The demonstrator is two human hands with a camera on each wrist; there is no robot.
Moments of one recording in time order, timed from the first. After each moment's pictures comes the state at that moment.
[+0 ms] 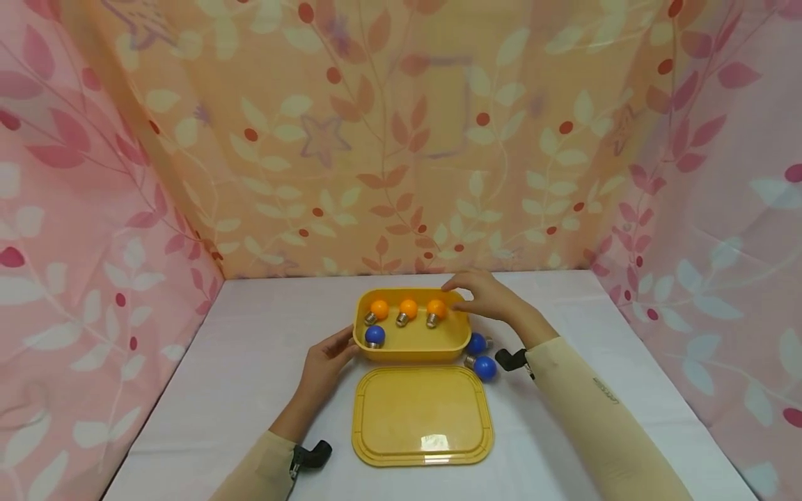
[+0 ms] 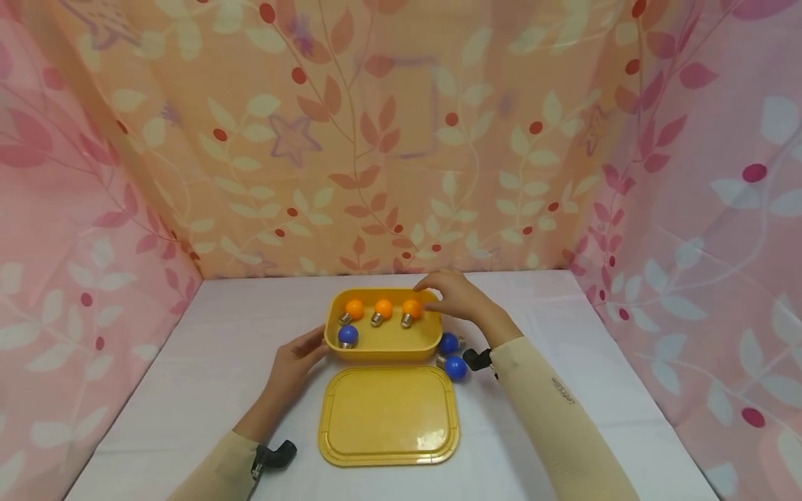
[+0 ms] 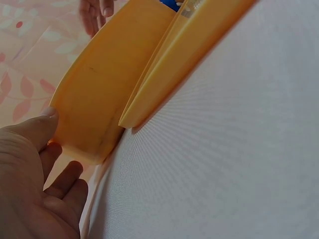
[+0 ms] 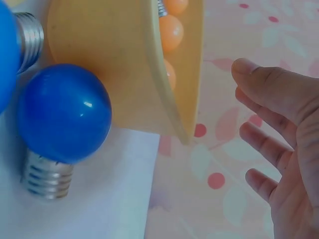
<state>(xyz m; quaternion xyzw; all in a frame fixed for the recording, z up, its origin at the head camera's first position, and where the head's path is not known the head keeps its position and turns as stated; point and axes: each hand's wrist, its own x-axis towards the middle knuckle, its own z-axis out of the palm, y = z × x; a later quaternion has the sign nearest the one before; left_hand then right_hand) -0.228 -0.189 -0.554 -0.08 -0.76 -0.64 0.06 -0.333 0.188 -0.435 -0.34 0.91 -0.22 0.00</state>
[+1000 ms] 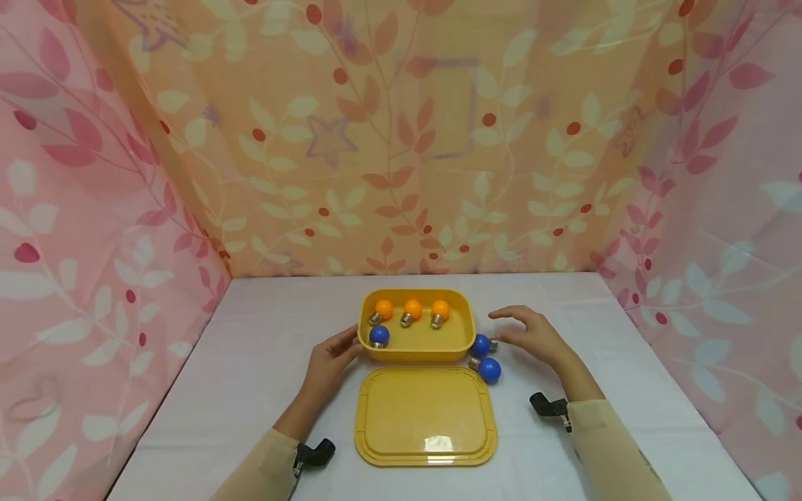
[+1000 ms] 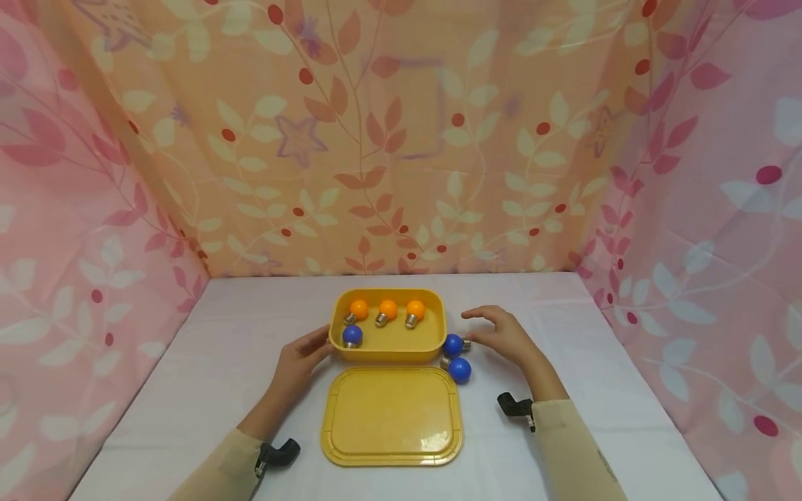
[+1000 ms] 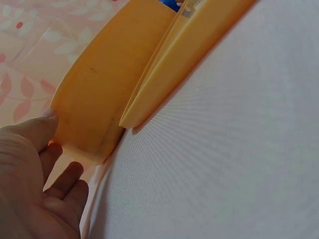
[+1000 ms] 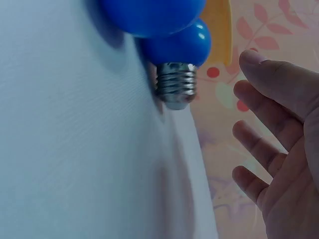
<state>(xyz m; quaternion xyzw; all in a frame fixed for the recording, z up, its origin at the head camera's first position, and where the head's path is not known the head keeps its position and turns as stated) -0.227 -0.191 -0.556 -0.09 -0.77 -0.63 0.07 -0.279 0.268 -0.504 -0.18 0.89 -0.41 0.00</state>
